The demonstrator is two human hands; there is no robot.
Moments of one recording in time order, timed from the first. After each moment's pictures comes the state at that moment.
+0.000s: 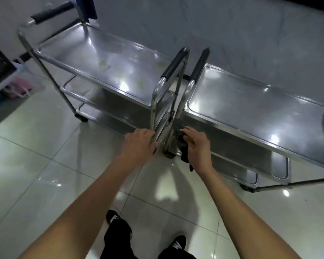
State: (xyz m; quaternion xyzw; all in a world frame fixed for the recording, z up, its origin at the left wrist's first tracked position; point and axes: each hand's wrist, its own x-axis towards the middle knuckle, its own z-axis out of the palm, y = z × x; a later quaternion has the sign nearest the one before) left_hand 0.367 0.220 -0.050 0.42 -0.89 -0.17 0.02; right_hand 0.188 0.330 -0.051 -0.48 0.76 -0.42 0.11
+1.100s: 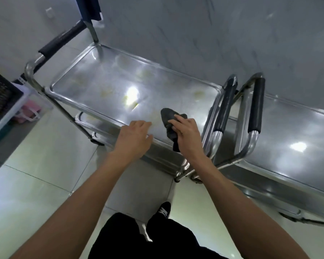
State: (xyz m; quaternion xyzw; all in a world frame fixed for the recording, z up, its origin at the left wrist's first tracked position) left_hand 0.404 -0.161 -0.037 0.42 -0.90 -0.14 -0.02; right_hand 0.226 -0.075 -0.084 -0.53 0.77 -0.34 0.12
